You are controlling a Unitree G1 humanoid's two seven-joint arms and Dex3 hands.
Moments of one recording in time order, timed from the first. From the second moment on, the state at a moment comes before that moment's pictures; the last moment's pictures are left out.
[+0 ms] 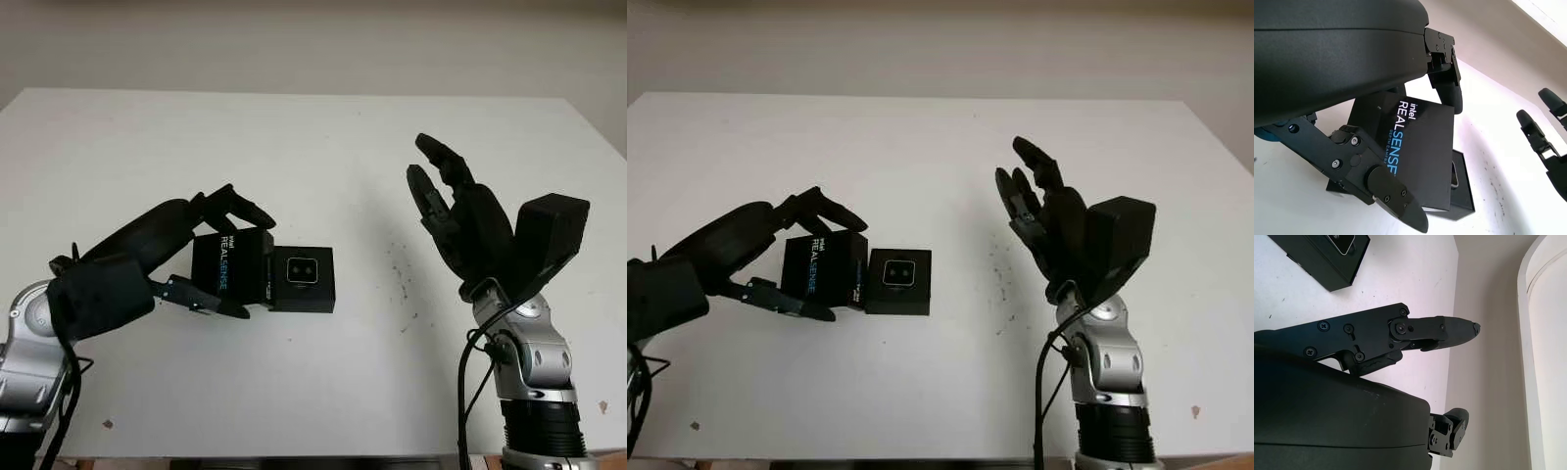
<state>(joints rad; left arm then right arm) -0.23 0.65 0.01 -0.22 0.12 0.06 -0.54 -0.32 -0.16 -0.13 -0.06 0.22 0.34 0.14</state>
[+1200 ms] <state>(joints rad) -0.41 0.49 -0.14 -0.01 0.23 0.02 -0.49 -0.31 -0.12 -0.10 -0.06 0.19 0.28 0.11</state>
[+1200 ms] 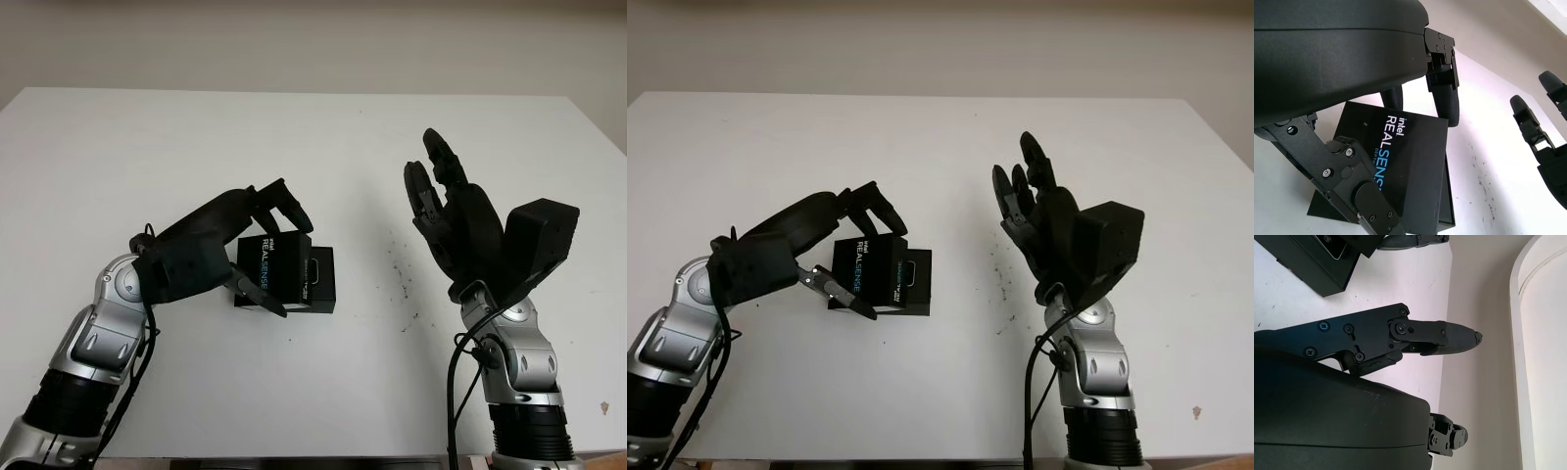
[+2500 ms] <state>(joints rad) -0.55 0.37 -0.24 0.07 0.32 -0.03 -0.44 -0.29 -0.12 -0.09 -0.06 0.19 0.31 0.13</state>
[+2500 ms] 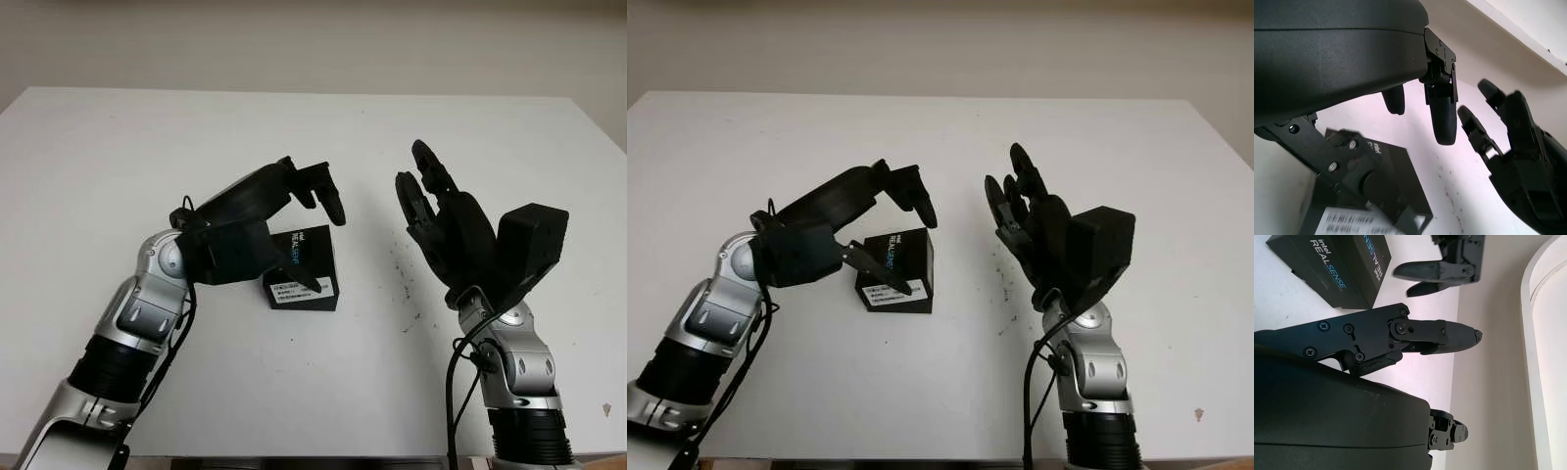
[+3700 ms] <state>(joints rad) -0.32 0.24 -0.20 -0.06 0.25 0.03 -0.26 -0.29 -0.12 -0.09 -0.06 0.19 0.31 0.14</state>
